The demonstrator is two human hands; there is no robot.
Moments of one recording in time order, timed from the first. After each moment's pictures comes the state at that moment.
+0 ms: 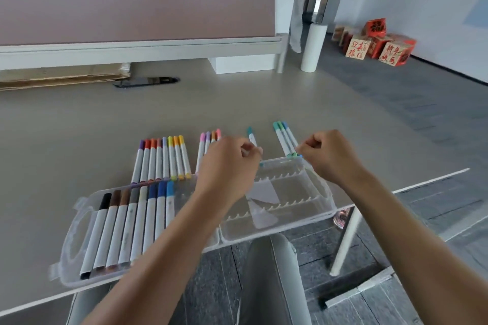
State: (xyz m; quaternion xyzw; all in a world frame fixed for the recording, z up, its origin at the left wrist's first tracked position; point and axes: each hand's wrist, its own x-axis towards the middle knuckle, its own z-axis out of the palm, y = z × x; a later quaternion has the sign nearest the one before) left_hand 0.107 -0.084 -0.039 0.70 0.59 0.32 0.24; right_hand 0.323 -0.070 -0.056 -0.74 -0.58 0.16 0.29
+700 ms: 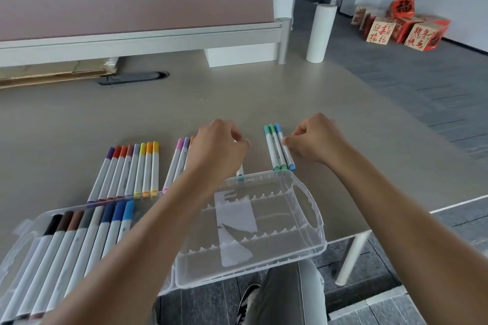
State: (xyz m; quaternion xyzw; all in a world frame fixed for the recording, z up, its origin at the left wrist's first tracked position) left_hand 0.156 -0.002 -0.044 0.68 0.66 0.25 0.20; right_hand 0.359 0.022 -0.063 -0.76 -0.59 0.17 0.21
